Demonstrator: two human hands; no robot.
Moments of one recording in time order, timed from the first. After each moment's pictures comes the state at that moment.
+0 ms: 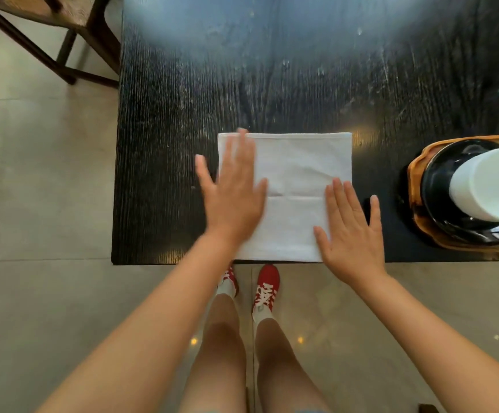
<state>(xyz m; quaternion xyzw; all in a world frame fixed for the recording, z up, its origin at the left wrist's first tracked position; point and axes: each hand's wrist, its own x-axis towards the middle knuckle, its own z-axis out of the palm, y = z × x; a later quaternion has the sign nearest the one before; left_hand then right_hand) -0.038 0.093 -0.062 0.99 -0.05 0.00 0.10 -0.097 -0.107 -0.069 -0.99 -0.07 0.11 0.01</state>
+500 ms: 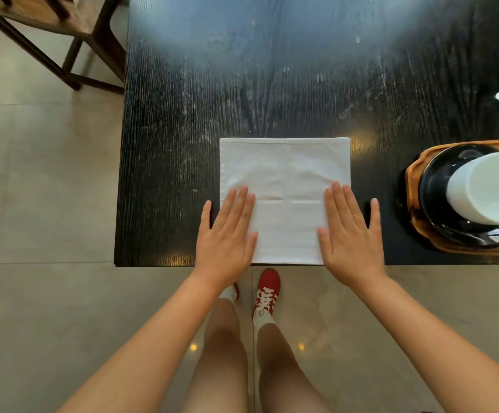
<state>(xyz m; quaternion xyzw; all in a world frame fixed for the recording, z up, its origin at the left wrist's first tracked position) -0.102 0.120 -0.079 0.99 -0.13 -0.09 0.05 -0.098 -0.109 -0.068 -0.99 -0.07 0.11 0.02</state>
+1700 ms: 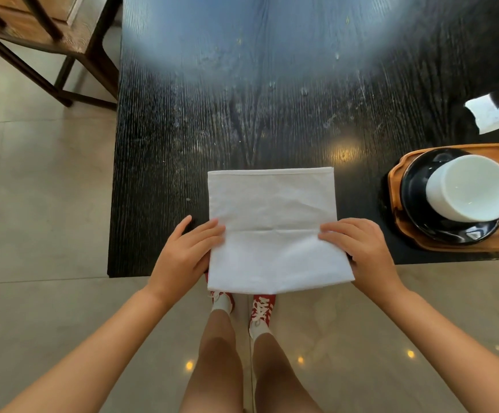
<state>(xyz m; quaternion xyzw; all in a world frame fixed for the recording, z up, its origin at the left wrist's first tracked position) -0.108 0.180 -0.066 0.94 -0.24 0.01 0.25 -0.111 -0.145 -0.046 -0.95 -0.17 0.00 0.24</state>
